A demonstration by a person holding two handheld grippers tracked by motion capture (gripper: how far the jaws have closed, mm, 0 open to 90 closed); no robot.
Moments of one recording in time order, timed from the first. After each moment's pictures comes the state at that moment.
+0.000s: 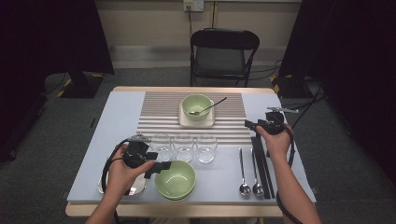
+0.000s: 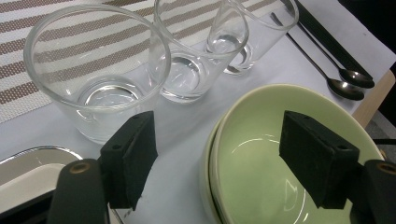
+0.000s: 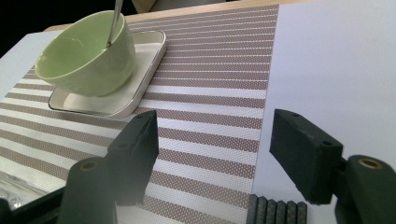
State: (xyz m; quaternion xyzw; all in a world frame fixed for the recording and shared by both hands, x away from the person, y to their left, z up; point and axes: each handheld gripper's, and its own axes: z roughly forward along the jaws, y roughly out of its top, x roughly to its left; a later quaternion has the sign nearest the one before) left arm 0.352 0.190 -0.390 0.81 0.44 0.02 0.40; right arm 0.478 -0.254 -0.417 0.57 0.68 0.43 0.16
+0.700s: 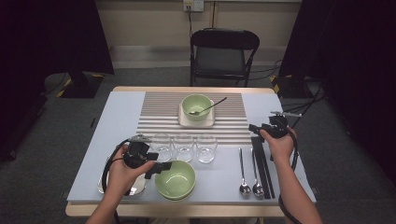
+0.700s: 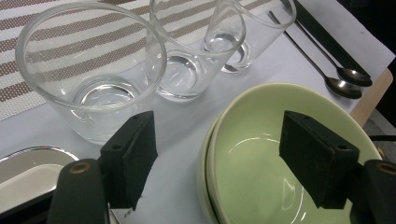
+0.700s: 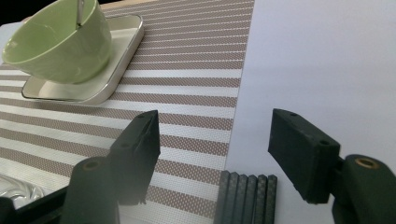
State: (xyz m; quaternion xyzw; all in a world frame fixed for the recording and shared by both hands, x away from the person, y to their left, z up) left arm 0.352 0.188 -0.391 0.81 0.44 0.02 0.40; right arm 0.472 -0.267 -0.430 0.59 0.68 0.41 0.16
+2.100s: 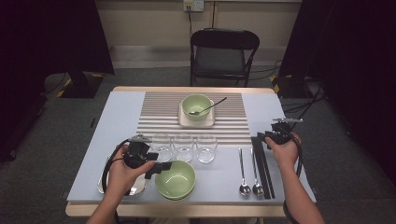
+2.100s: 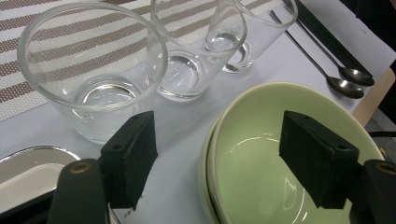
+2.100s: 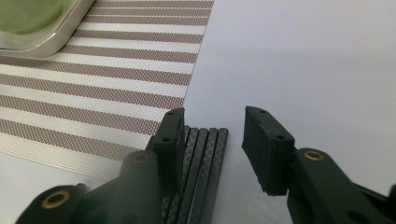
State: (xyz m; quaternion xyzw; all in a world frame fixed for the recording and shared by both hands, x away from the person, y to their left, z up) left arm 0.352 0.188 -0.390 0.81 0.44 0.02 0.39; right arm 0.461 -0.284 -0.446 0.59 0.71 0.35 0.18
